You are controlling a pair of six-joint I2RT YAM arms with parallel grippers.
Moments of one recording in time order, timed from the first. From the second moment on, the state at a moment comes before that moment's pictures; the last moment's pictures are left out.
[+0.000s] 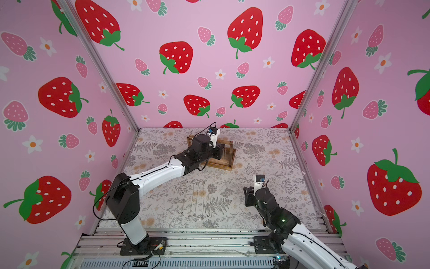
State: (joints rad) left arm -0.72 1.78 1.39 0.00 0.00 -0.30; right arm 0.74 0.53 0.32 -0.33 0.32 0.54
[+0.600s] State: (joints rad) left arm -0.62 1.60 1.43 -0.25 -0.17 -0.22; right arm 0.74 0.53 0.35 -0.35 0.24 0.53
